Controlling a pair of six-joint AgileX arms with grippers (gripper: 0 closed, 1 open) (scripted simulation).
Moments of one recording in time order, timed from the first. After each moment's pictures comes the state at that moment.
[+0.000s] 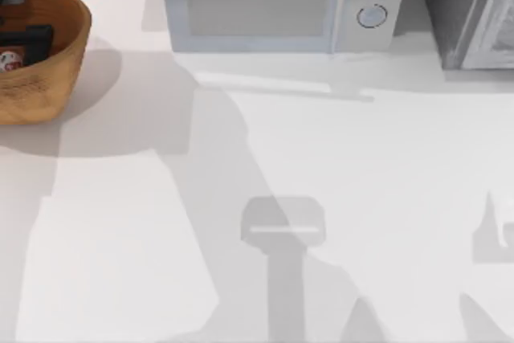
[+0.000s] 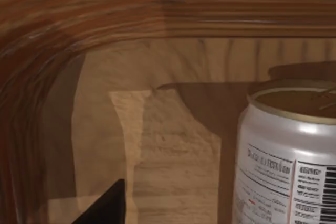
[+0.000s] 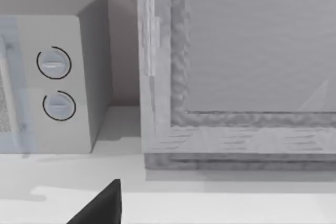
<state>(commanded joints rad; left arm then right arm) 0.12 2.51 2.17 -1.14 0.07 0.15 0.00 0.00 0.00 0.00 0.00 0.00</state>
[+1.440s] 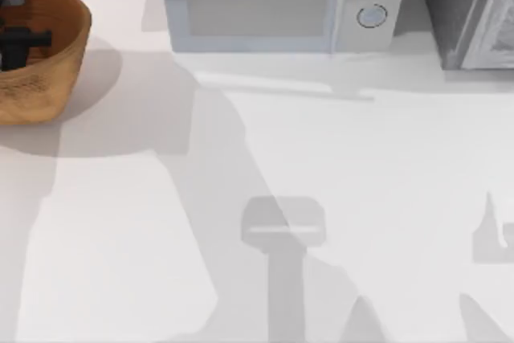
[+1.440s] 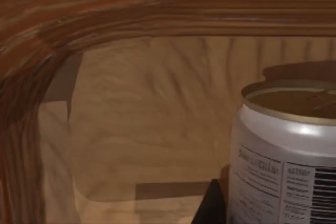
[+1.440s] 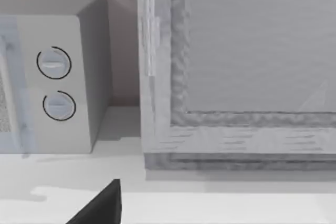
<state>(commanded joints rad) 0.12 2.45 2.14 -1.15 0.06 0.14 0.00 0.00 0.00 0.00 0.00 0.00</state>
